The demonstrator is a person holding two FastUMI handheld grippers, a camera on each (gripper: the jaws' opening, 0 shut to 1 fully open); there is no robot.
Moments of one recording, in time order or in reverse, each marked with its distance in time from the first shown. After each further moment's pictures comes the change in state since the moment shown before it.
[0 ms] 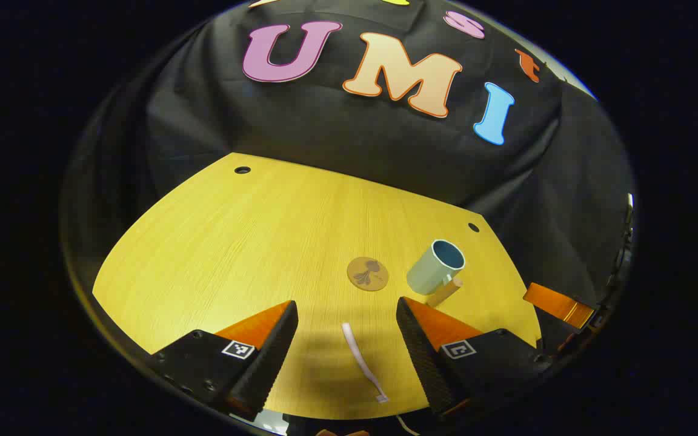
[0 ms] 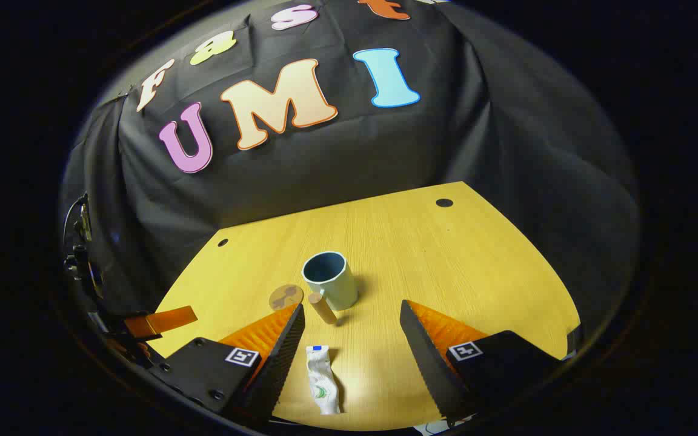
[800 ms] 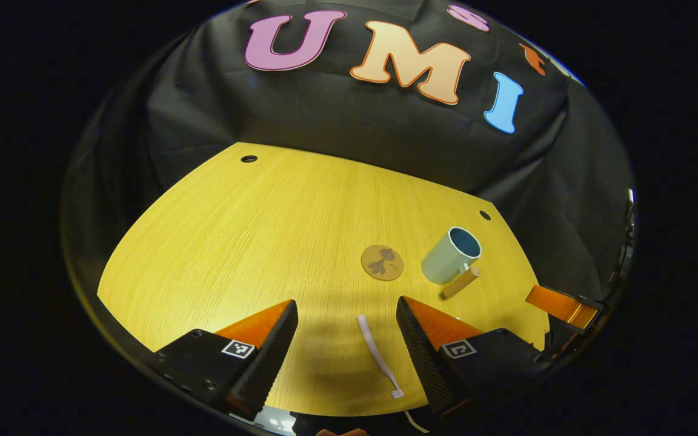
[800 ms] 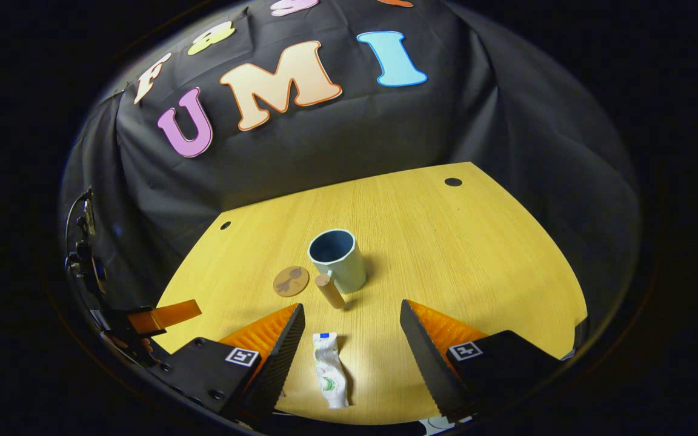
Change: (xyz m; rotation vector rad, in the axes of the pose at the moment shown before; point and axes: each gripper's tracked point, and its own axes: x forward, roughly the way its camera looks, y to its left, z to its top) left arm 0.010 0.020 -0.013 0.004 0.067 0.035; right arm 0.008 0.015 -0.025 -0.011 0.123 0.011
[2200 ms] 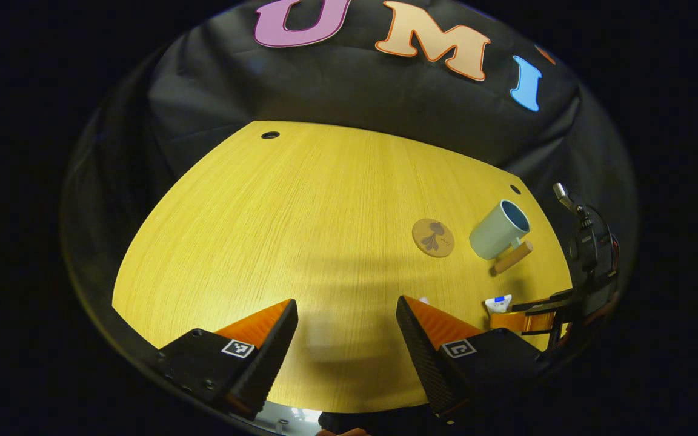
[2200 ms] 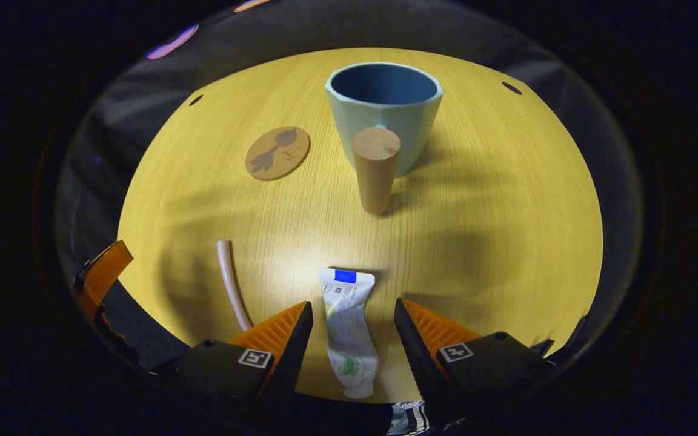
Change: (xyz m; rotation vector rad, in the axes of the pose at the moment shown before) left arm 0.020 0.073 -0.023 0.033 0.125 0.075; right arm 0.079 0.028 -0.134 -0.148 0.664 -0.119
